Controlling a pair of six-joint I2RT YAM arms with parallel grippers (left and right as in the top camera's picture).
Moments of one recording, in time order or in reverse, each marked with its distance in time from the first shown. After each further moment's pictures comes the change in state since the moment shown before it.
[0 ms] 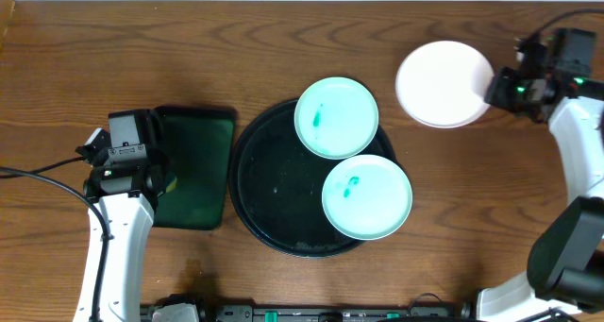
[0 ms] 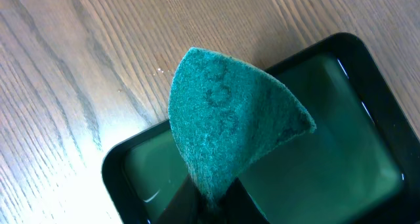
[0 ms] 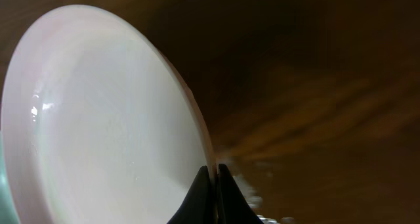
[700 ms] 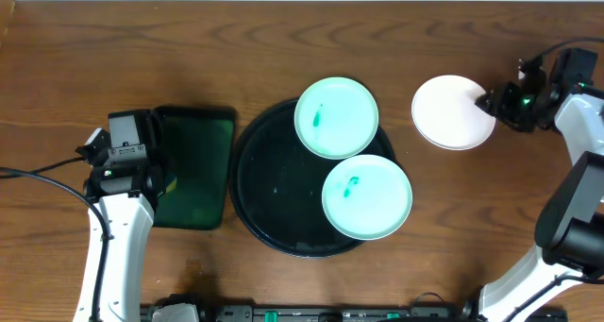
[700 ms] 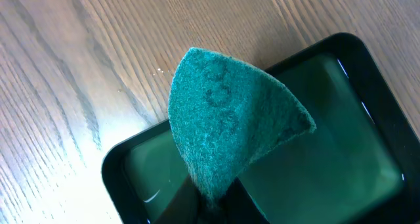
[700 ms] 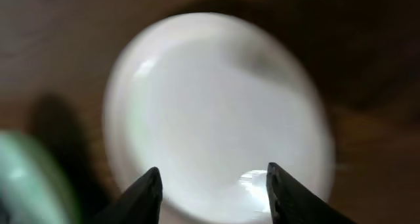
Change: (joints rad) left arm 0.000 0.000 0.000 0.000 0.001 0.000; right arm -0.081 0.191 0.000 0.036 -0.217 -0.002
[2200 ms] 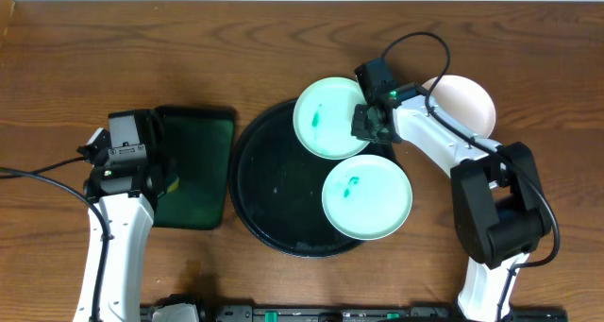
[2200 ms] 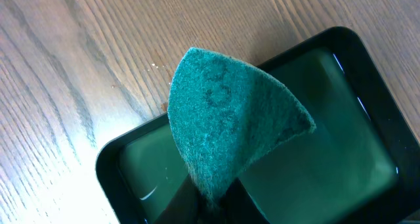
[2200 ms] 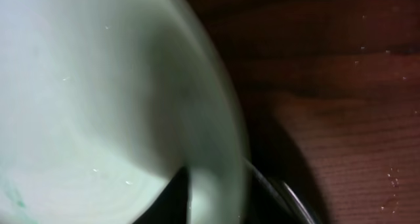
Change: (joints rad) left arm 0.000 0.000 0.000 0.000 0.021 0.000; right arm 0.750 0.066 0.000 -0.025 0.536 0.440
